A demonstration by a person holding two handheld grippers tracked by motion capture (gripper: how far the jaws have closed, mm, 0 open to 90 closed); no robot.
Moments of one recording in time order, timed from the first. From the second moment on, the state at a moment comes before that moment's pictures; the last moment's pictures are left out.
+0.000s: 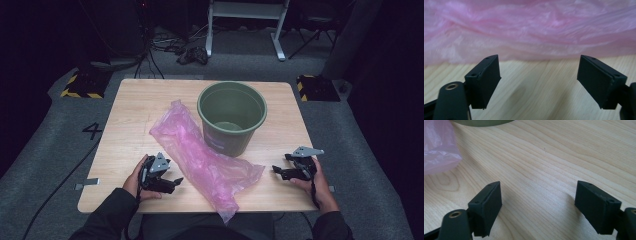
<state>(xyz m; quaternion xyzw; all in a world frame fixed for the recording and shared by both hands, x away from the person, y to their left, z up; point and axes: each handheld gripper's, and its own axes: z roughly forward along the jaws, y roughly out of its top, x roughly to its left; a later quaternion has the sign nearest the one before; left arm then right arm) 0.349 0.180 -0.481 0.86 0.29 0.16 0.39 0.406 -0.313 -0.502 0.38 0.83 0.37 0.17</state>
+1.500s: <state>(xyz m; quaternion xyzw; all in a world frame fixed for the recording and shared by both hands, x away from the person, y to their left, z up) 0.431 0.184 -0.502 0.86 0.32 0.14 0.37 0.406 -0.313 -0.502 0.38 0.83 0.37 0.17</state>
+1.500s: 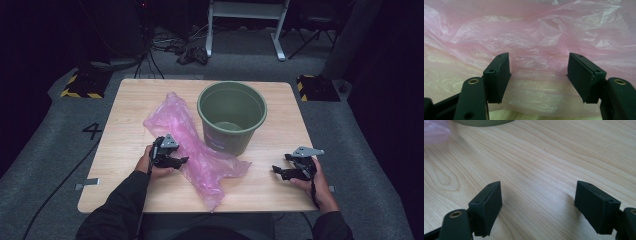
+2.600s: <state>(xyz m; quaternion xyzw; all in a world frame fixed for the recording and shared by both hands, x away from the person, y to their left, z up) 0.382 0.220 -0.487 0.85 0.32 0.13 0.40 0.414 -0.207 -0.325 0.14 0.85 0.47 0.19</state>
